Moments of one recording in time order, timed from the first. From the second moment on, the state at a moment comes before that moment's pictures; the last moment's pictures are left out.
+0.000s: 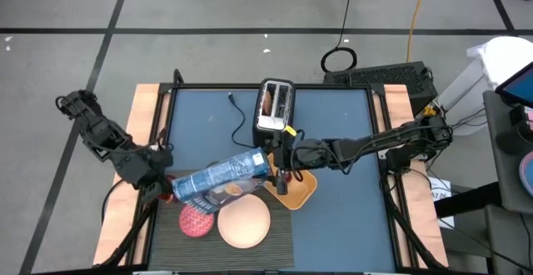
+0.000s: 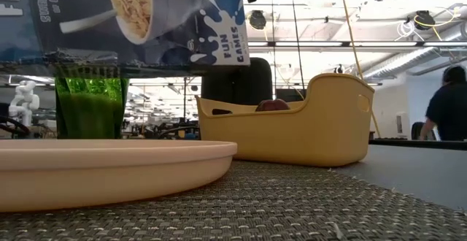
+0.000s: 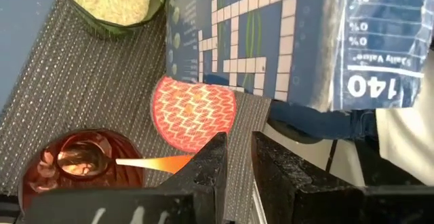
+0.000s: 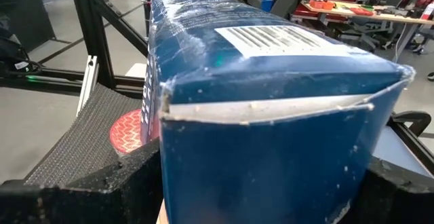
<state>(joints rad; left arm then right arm) -0.72 0.84 1.09 -1.14 -0.03 -1.21 0.16 1.58 1.11 0.25 0.10 -0.02</state>
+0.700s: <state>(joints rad) -0.73 0.84 1.09 -1.15 -0.06 -1.23 0.18 1.61 1.28 0.07 0.10 -0.06</state>
